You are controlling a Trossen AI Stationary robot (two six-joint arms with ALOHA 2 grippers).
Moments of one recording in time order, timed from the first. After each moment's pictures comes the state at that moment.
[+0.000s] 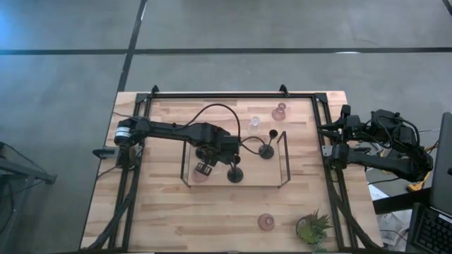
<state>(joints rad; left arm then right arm) -0.04 1.89 1.75 -1.25 -0.08 0.43 -0.31 0.19 0.81 -0.89 -0.08 -0.01</state>
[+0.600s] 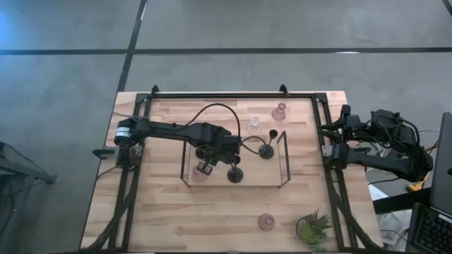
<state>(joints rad) -0.04 1.89 1.75 -1.23 -0.11 0.45 -0.31 0.19 0.81 -0.89 -0.08 -0.01</state>
